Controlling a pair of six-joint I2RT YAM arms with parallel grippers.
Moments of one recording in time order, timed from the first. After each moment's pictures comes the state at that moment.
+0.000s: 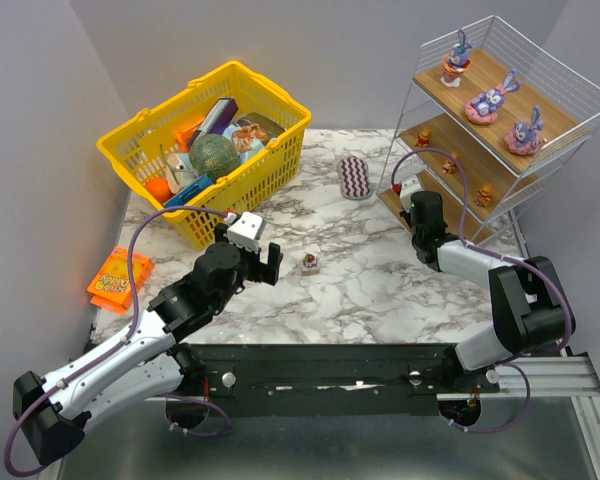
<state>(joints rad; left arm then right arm) -0.82 0.75 0.62 -0.20 -0.35 -0.18 0.27 1.52 0.70 0.26 0.47 -0.45</state>
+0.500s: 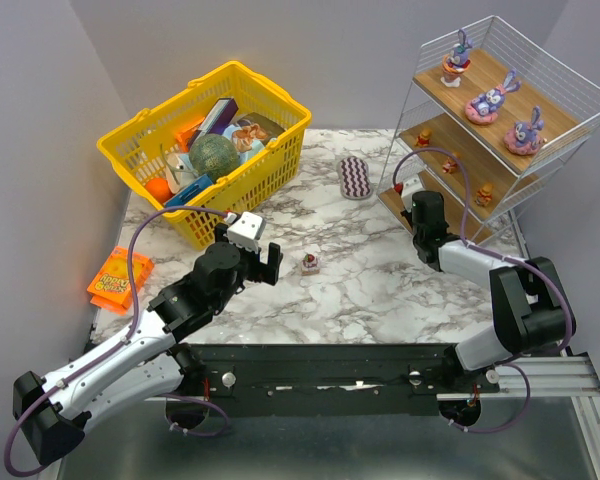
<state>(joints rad) -0.82 0.75 0.62 -0.20 -0.35 -0.18 0.26 1.51 0.70 0.25 0.47 -0.45</state>
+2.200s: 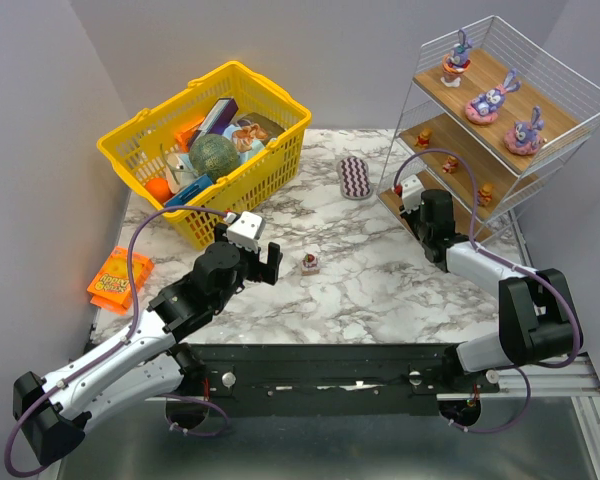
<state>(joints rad) -0.81 0.75 0.62 -0.20 -0.35 -0.18 0.22 1.44 0.70 0.18 0.23 -0.48</state>
